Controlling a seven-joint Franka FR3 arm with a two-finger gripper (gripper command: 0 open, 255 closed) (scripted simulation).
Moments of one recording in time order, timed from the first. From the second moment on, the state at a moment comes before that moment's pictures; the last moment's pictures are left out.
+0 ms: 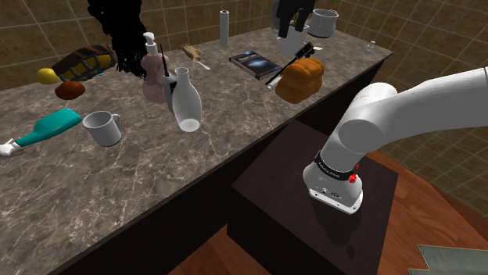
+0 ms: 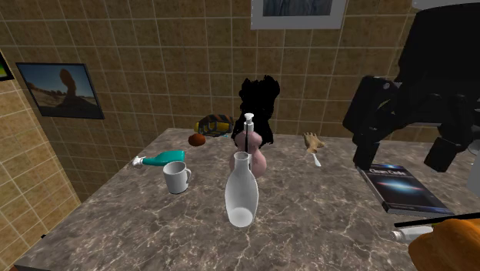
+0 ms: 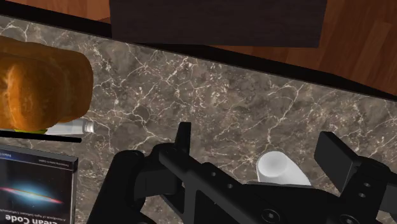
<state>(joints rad) 0.00 -0.83 -0.05 -2.32 0.01 1.47 0.00</state>
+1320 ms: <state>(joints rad) 0.07 -0.25 0.13 -2.13 0.05 1.85 0.14</state>
